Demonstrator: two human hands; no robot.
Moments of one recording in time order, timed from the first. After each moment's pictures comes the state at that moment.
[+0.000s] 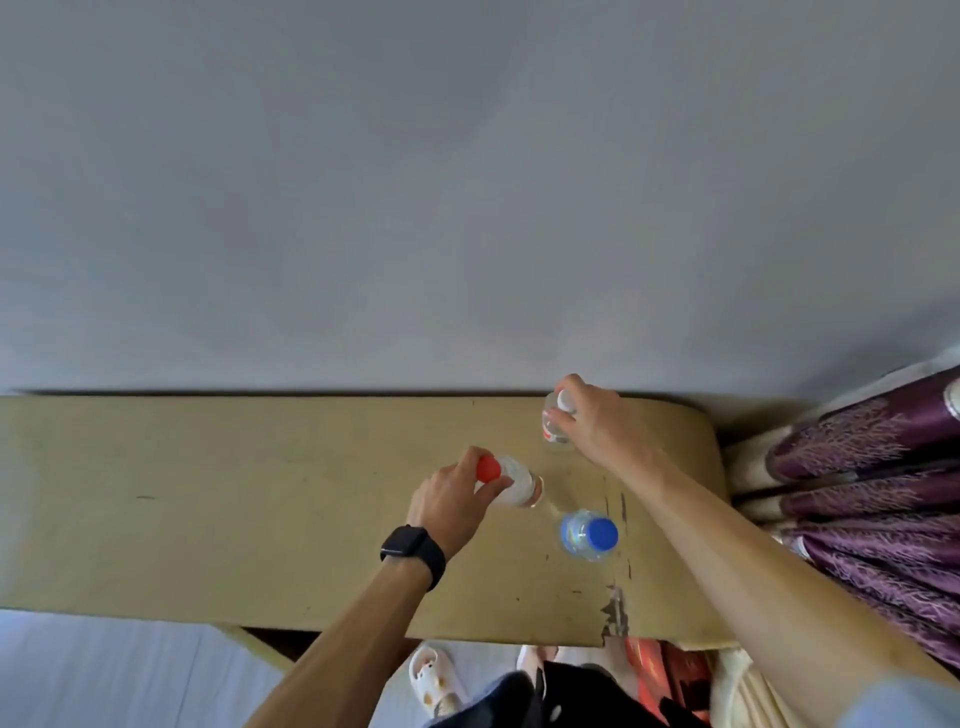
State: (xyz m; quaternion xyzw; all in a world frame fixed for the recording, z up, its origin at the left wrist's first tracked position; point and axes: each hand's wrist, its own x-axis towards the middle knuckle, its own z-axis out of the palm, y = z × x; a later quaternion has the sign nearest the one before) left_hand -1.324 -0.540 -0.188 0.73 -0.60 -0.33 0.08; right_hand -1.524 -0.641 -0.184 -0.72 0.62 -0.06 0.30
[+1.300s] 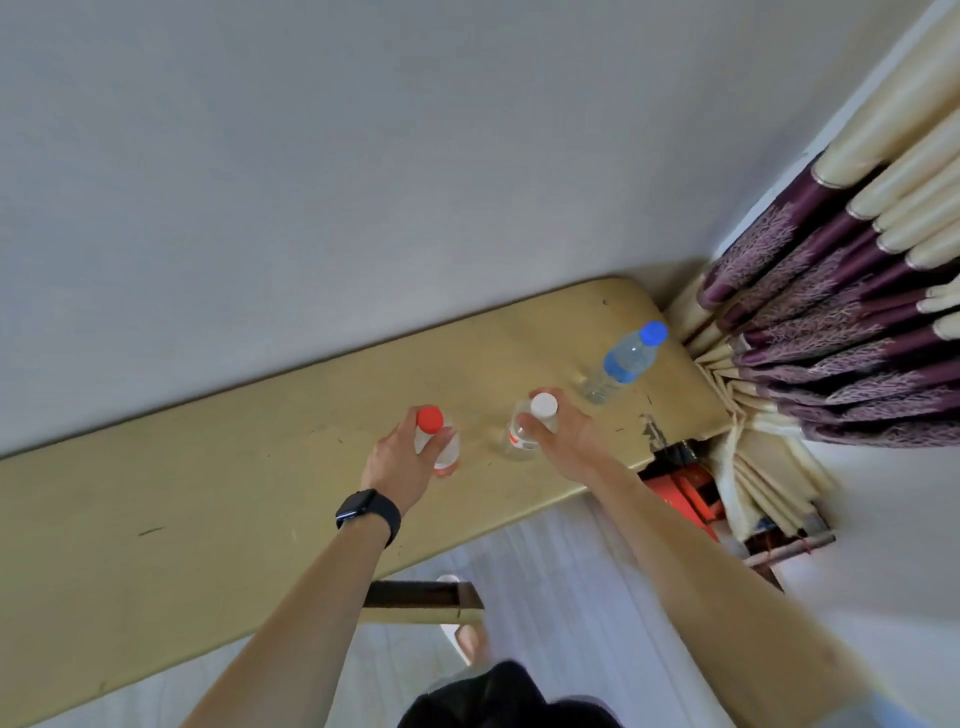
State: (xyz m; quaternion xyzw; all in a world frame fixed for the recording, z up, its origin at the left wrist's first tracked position) left_hand -1.103 -0.451 -0.232 0.63 -0.66 -0.38 0.14; right_hand -1.335 -0.413 -0.210 -0.47 0.76 -0.20 0.39
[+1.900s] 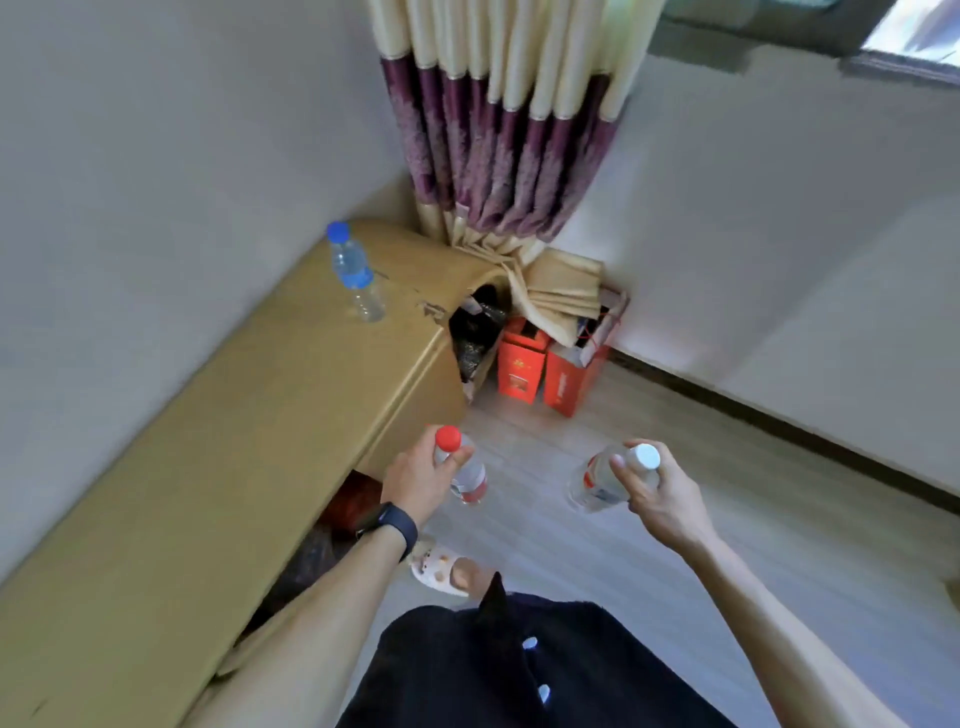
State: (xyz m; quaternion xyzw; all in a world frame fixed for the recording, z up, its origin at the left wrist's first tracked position) left_hand -1.215 -0.215 -0.233 0.37 -0.85 -0.38 -0.04; right_hand -1.360 0.058 -0.227 -0.06 0.87 -0.40 0.30
